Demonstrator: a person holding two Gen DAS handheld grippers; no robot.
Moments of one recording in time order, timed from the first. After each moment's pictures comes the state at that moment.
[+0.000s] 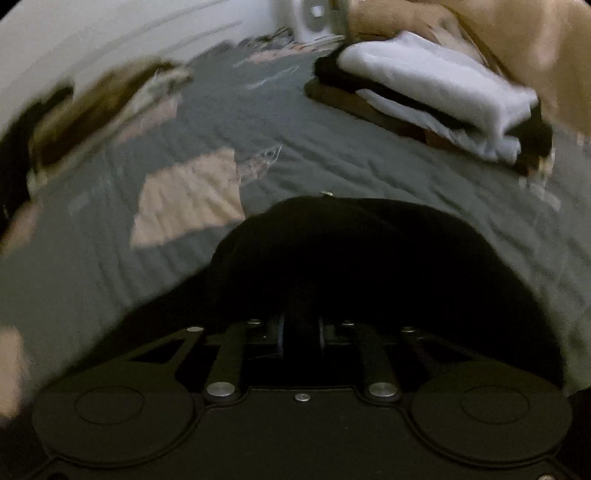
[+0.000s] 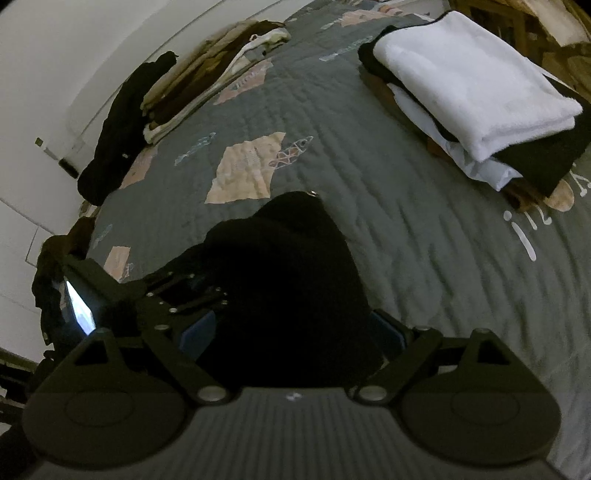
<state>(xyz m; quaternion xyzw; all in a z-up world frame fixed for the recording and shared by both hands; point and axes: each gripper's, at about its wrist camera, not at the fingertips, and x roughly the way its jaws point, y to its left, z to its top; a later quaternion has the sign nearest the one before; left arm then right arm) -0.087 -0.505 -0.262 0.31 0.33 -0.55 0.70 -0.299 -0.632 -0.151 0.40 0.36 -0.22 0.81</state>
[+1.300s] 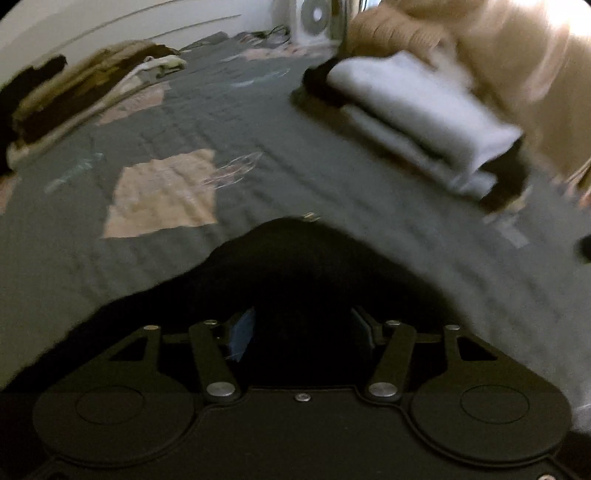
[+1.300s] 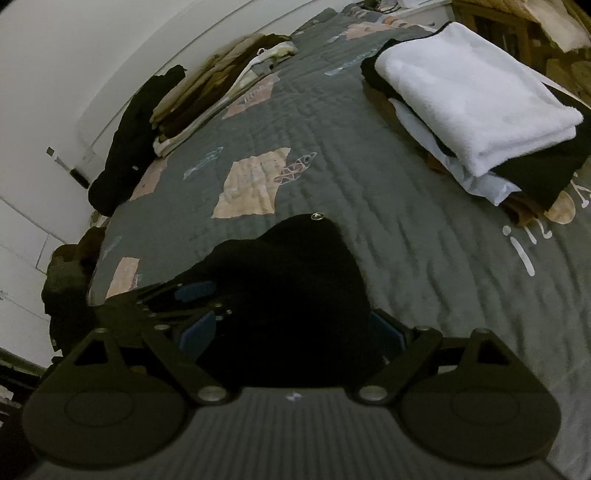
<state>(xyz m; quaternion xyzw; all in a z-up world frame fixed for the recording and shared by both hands) -0.104 -0.525 -0.251 0.32 0.33 -0.56 0.69 -0.314 -0.645 -0.151 0.40 0.34 -0.21 0.83</state>
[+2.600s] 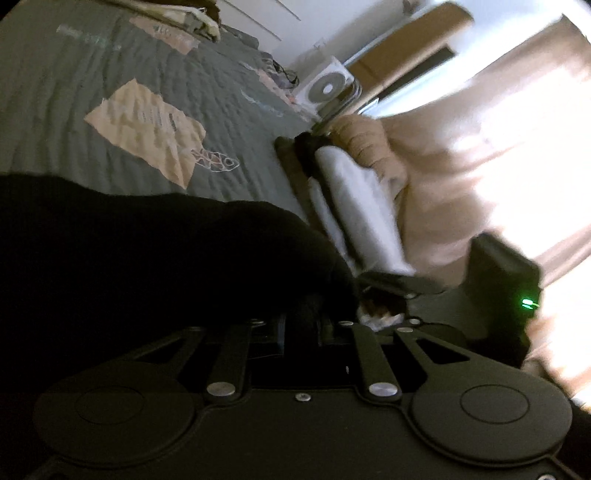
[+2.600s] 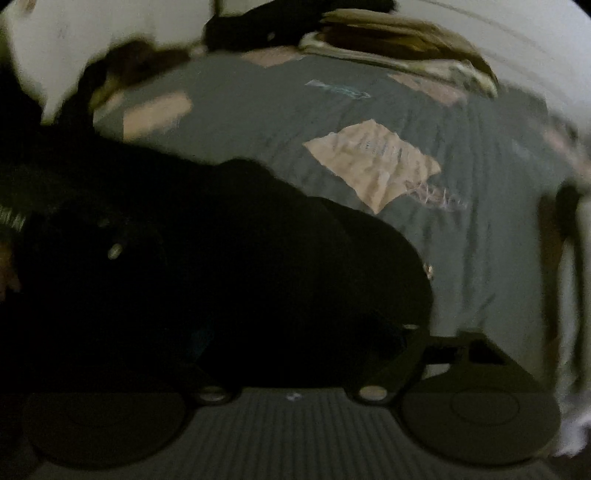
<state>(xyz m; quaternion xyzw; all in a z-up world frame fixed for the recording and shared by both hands) 0.002 -0.423 -0.258 -0.09 0.50 -0.63 0.58 -0.154 -0.602 -0.207 0.09 0.44 -0.02 0.89</state>
